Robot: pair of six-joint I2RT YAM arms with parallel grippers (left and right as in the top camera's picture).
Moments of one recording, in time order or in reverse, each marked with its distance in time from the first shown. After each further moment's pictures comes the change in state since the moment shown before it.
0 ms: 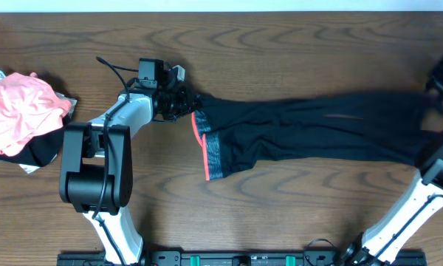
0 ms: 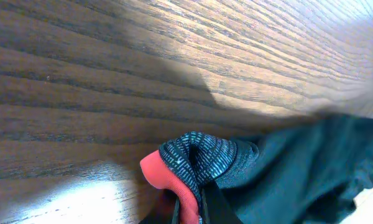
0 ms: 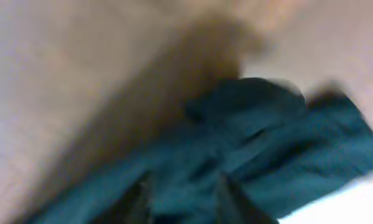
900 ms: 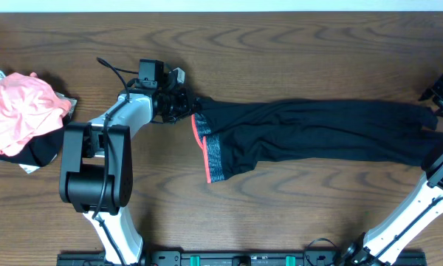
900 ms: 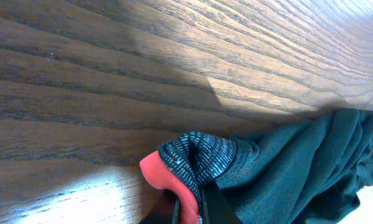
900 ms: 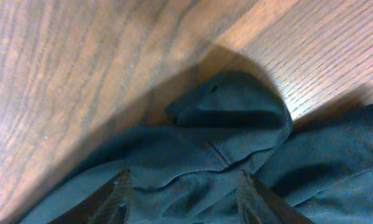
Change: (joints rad) left arm 0.000 0.000 0.000 -0.038 0.000 0.000; right arm -0.053 0.000 -0.159 0.139 -0.086 -0.041
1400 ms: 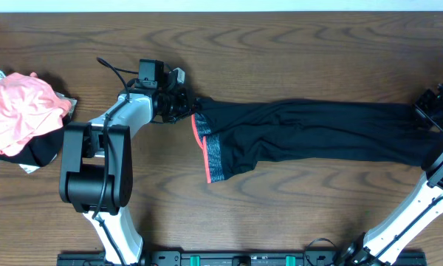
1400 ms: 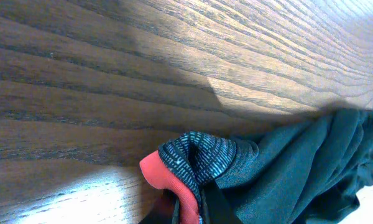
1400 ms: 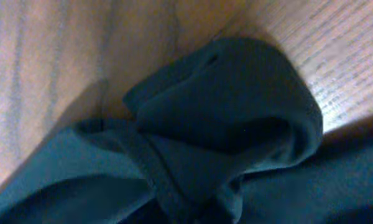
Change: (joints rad) left arm 0.000 0.000 0.000 0.000 0.000 0.000; right arm 0.000 0.000 -0.225 0.160 -0.025 0.000
